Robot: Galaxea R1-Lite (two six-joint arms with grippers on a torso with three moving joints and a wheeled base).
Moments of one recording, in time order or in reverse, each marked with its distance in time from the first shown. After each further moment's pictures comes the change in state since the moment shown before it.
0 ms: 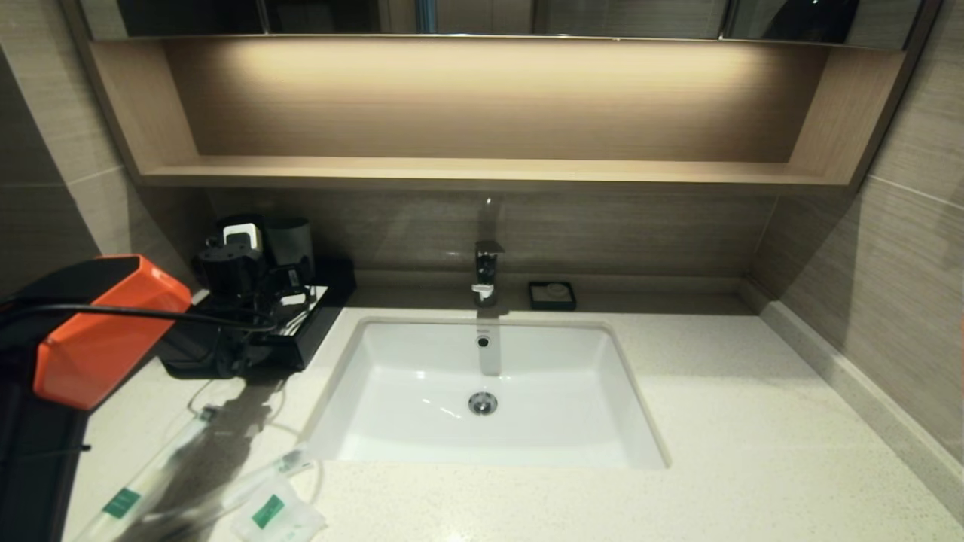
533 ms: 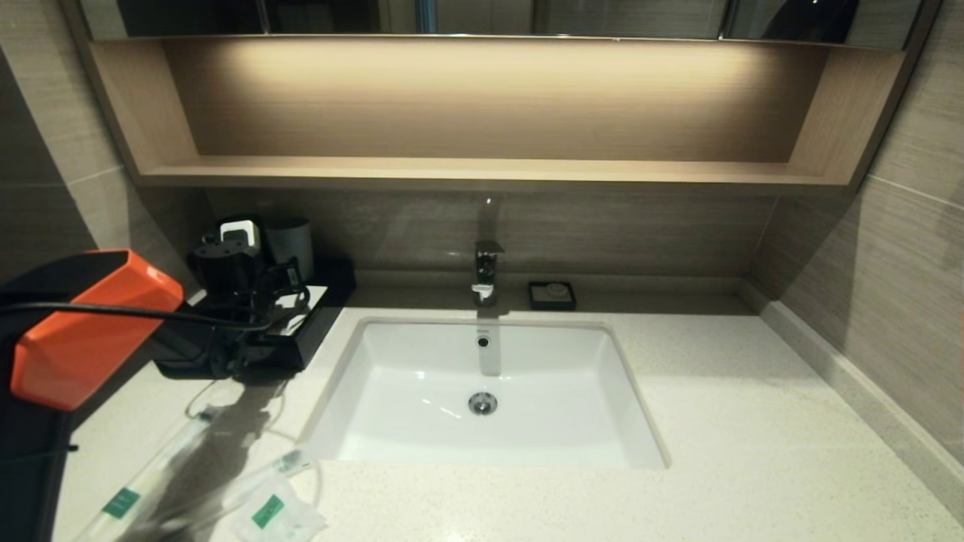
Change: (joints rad) left arm -0.009 -0.047 0.045 0.016 0.000 -0.007; right arm 0.000 0.000 0.000 0.000 0.000 0.000
